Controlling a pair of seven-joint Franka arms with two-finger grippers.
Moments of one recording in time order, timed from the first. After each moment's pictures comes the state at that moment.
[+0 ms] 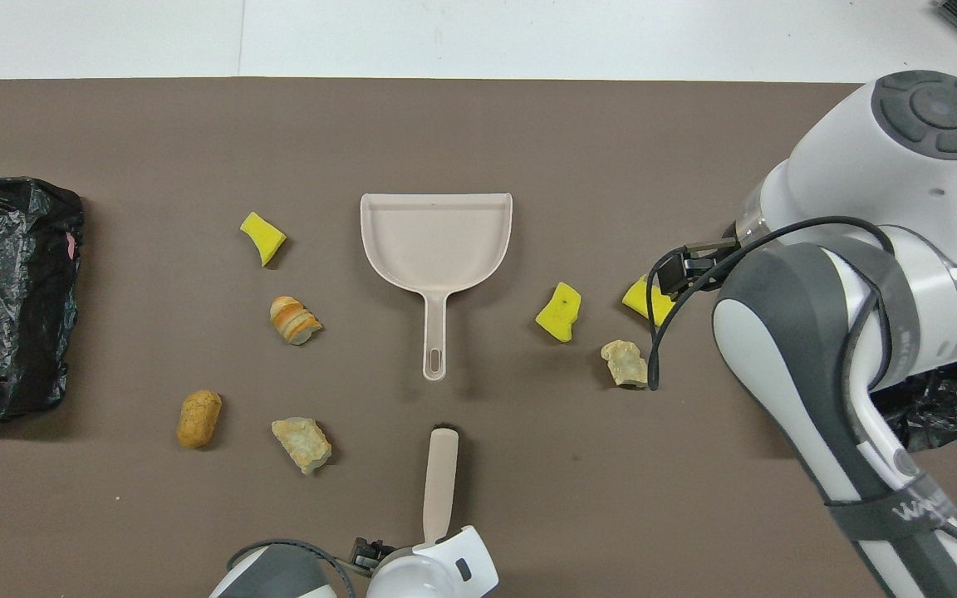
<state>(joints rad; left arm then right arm) -0.97 -0.24 -0.06 -2.56 -0.03 2.20 -0.61 0.08 0.17 0.15 -1.64 -0.03 1.67 0.17</state>
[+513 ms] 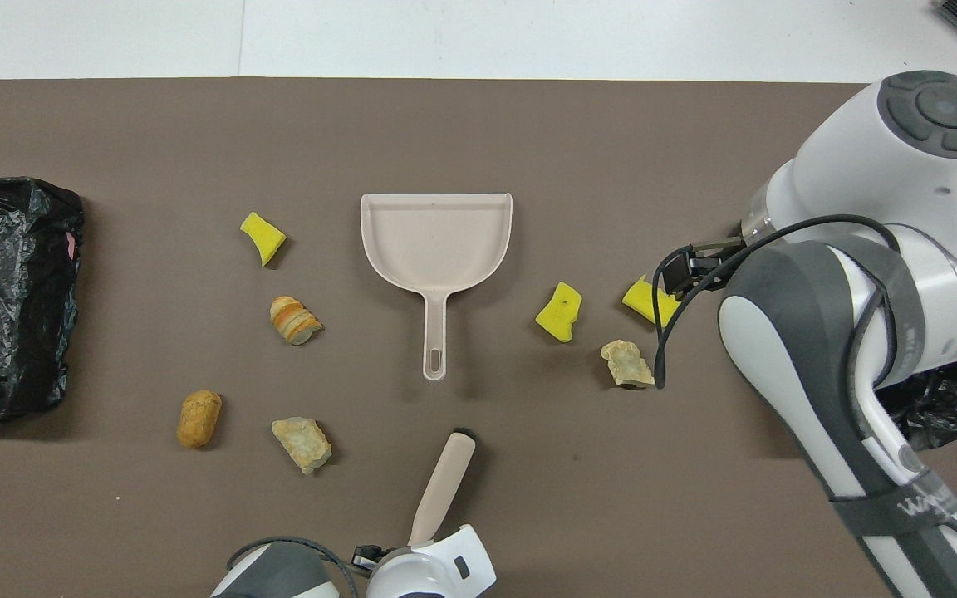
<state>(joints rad) -0.97 -0.23 -0.05 -2.54 -0.03 2.13 -0.62 0.07 0.17 0.15 -1.65 -0.03 1.67 0.17</state>
